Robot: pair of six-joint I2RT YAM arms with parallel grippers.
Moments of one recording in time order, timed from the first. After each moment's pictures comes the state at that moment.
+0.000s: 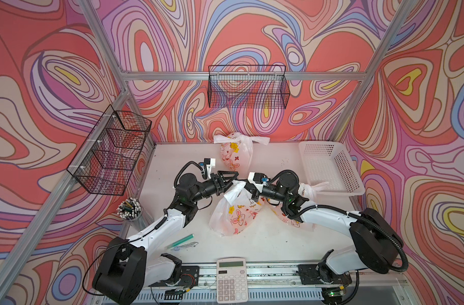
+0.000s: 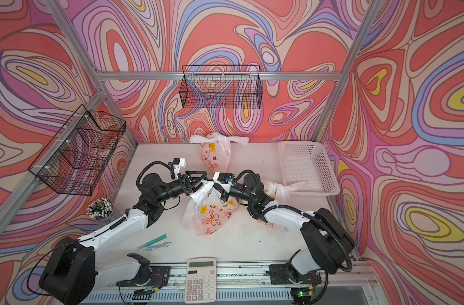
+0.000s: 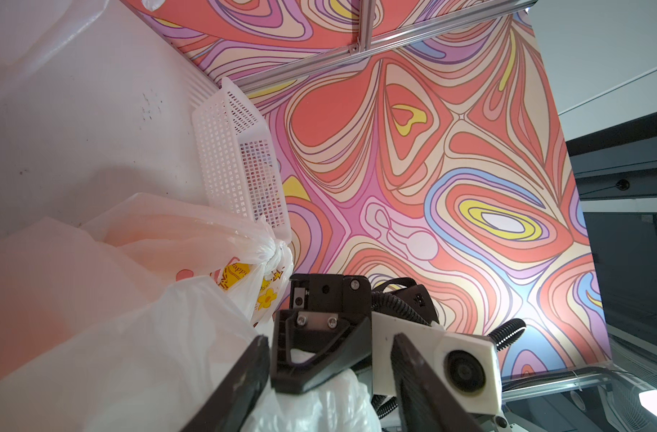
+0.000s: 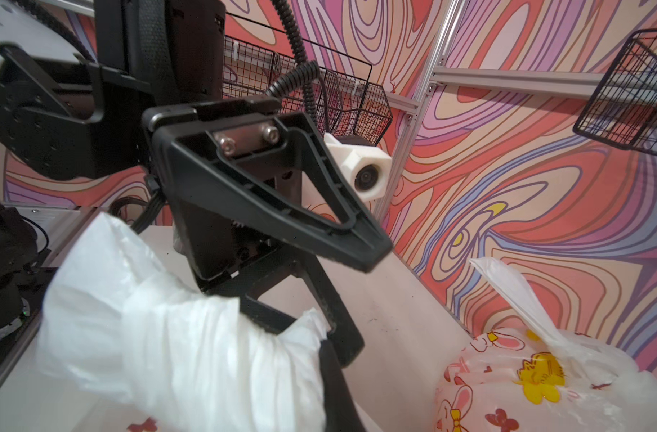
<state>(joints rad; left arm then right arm) -0.40 1.21 0.62 0.64 0.72 -1.35 0.66 1.48 0.75 0.77 -0.55 -0.30</state>
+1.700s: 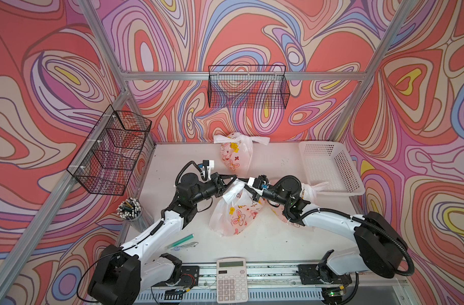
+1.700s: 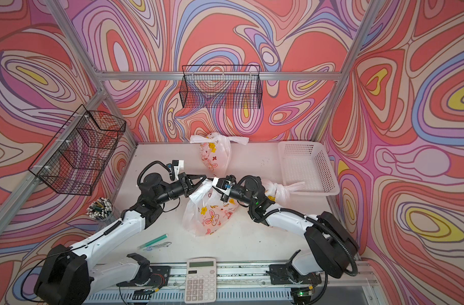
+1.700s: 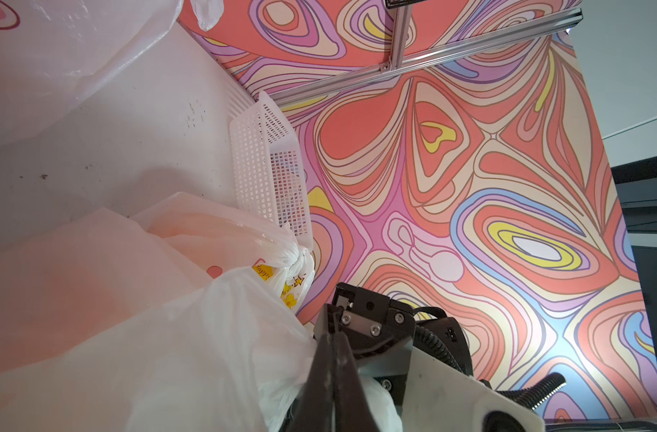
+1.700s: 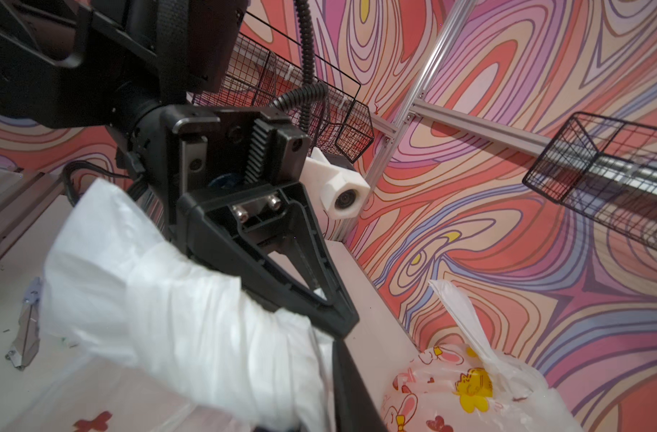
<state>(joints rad) -0.43 1.15 0.64 0.46 0.60 -1.32 0.69 1.39 0.68 0.79 -0.44 -0.44</state>
